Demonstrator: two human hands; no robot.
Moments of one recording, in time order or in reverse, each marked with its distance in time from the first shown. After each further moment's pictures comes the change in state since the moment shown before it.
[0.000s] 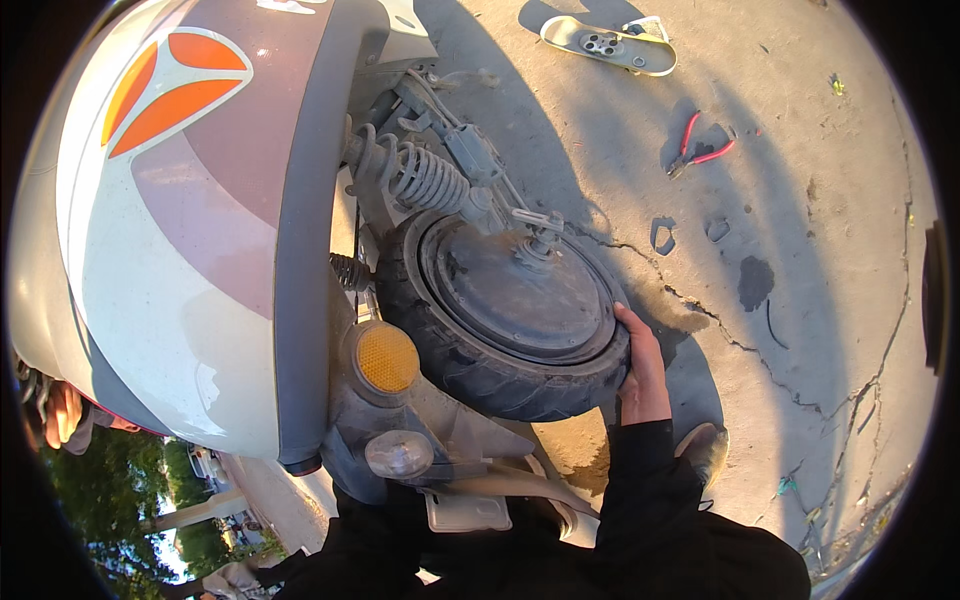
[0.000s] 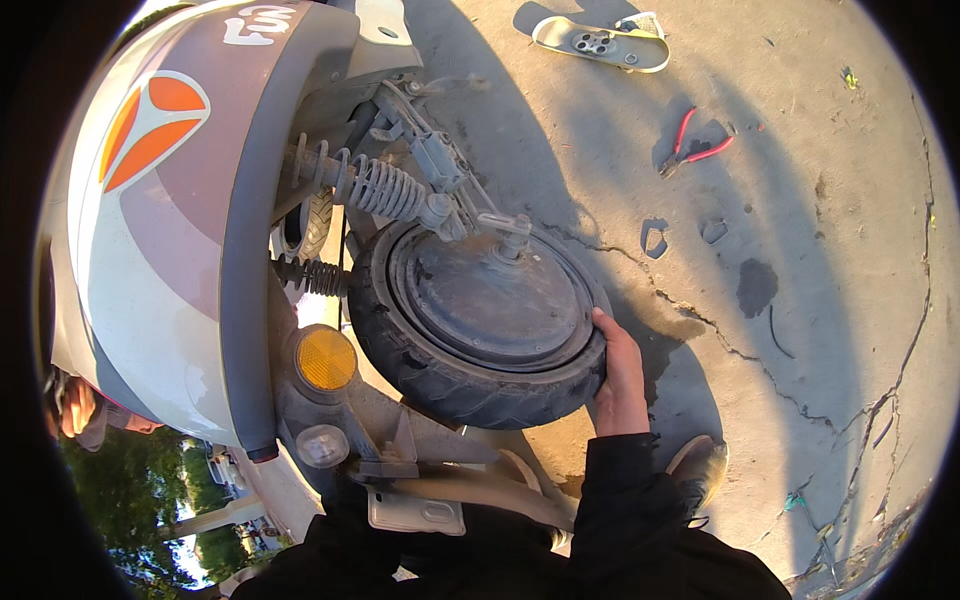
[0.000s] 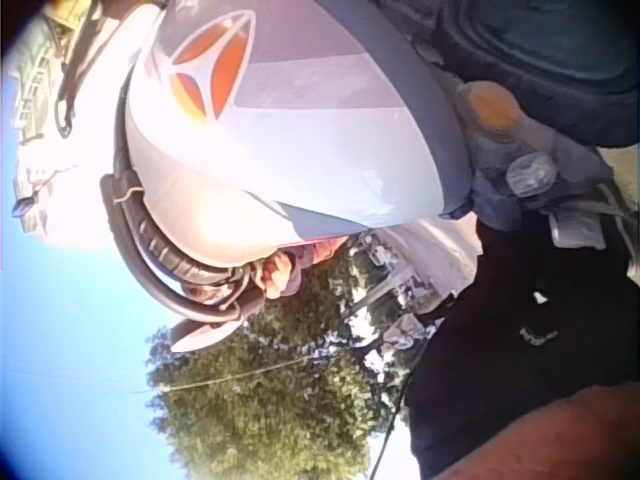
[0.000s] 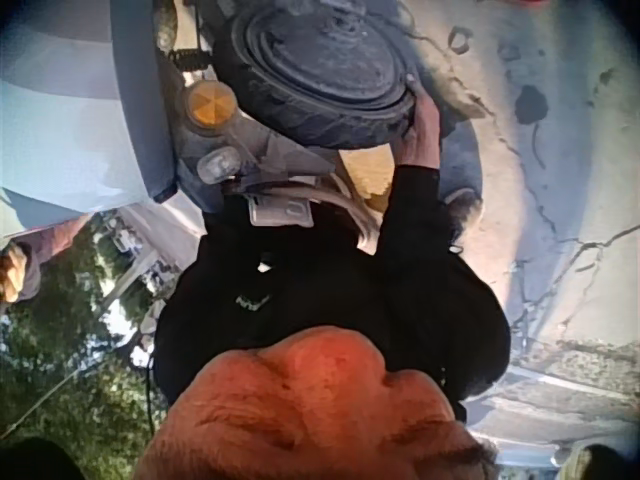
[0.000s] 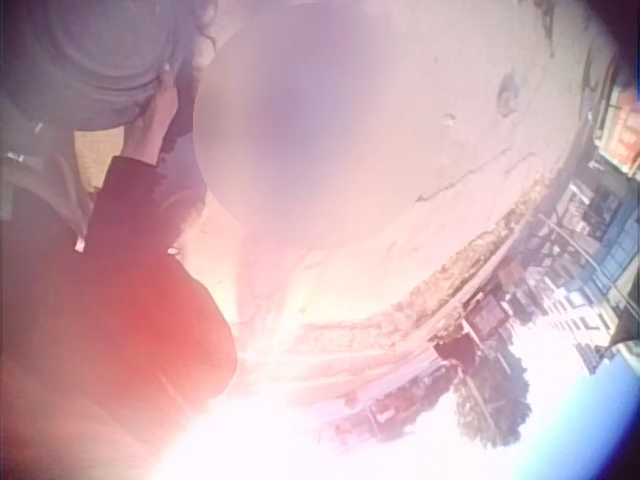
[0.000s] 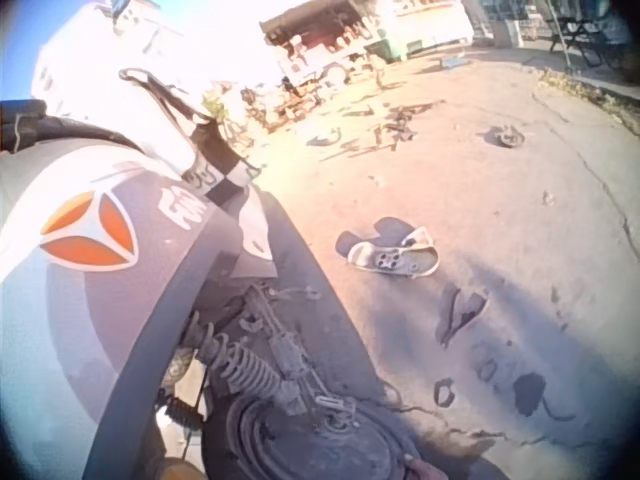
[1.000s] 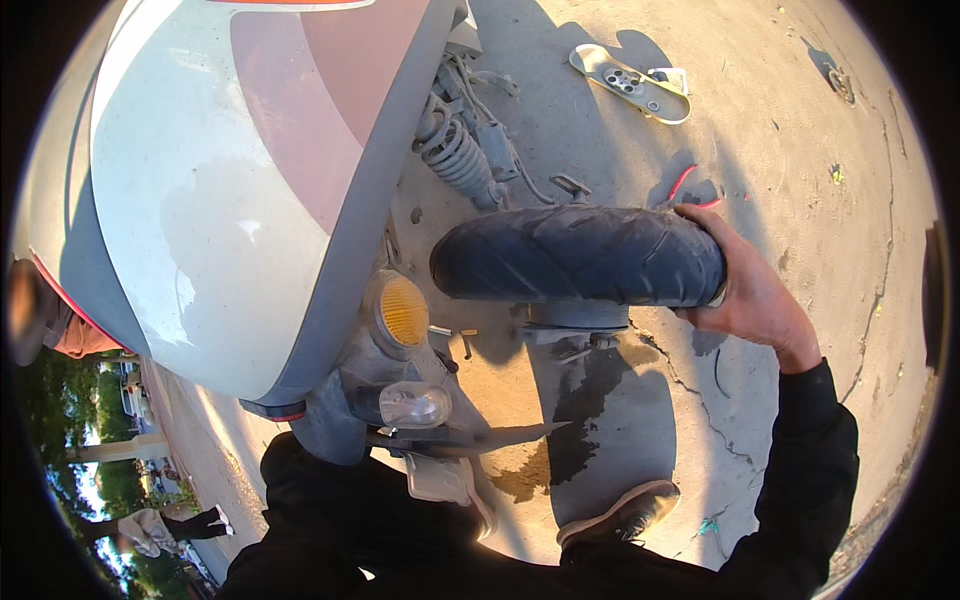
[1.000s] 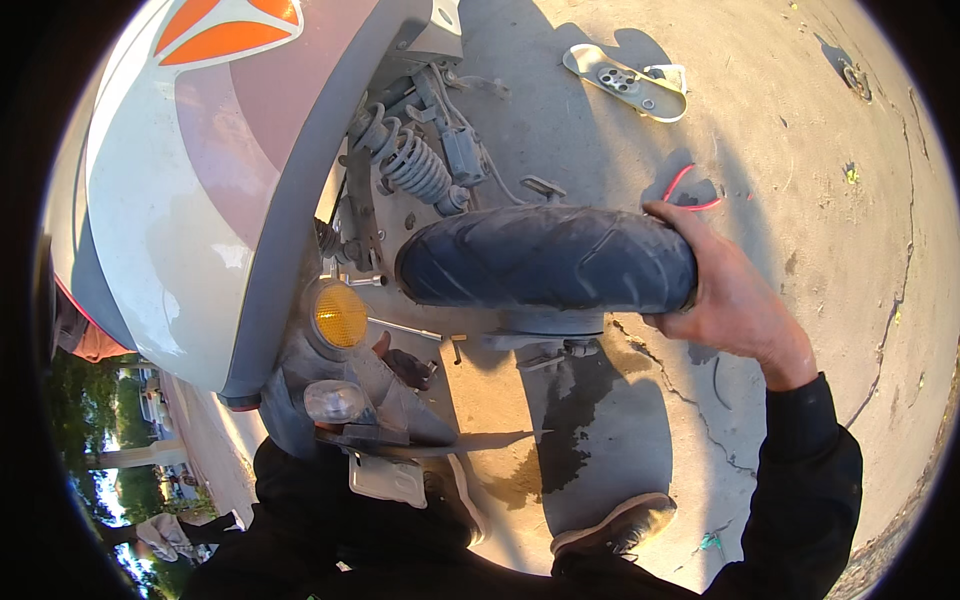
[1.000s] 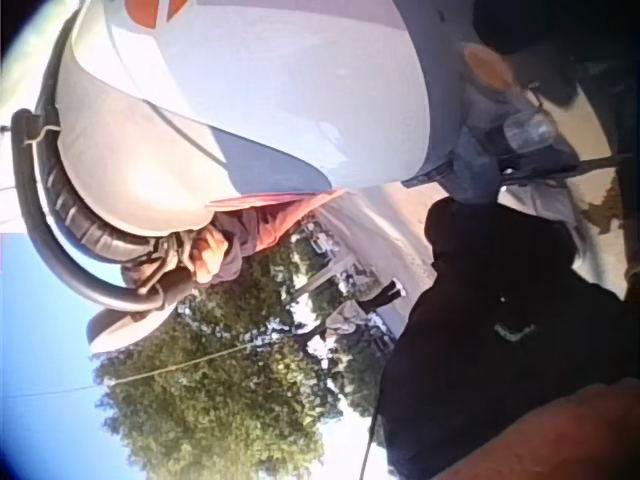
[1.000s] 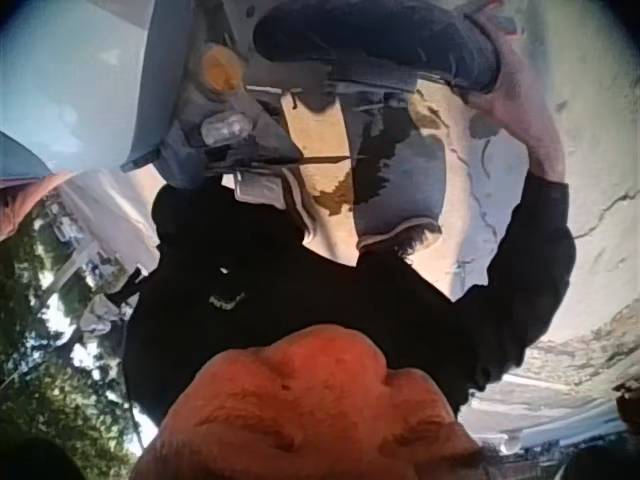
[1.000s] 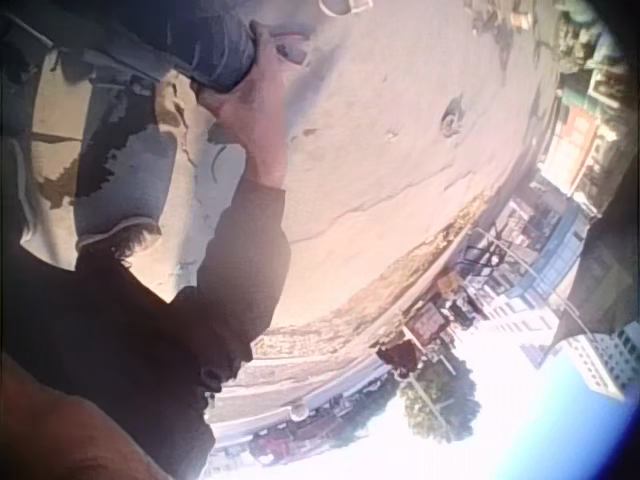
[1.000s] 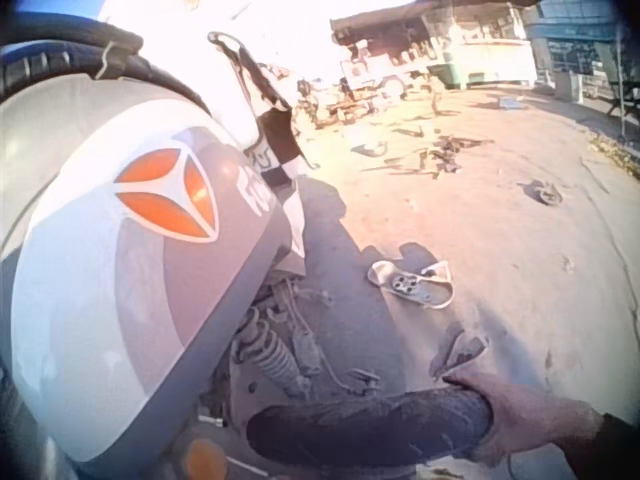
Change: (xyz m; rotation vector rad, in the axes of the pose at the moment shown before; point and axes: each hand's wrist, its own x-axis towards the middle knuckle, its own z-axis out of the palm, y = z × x) left_hand 0.012 0.001 0.057 -0.074 0.109 0.109; right_hand -0.135 -0.228 0.148 -1.844 -0.697 -0.921
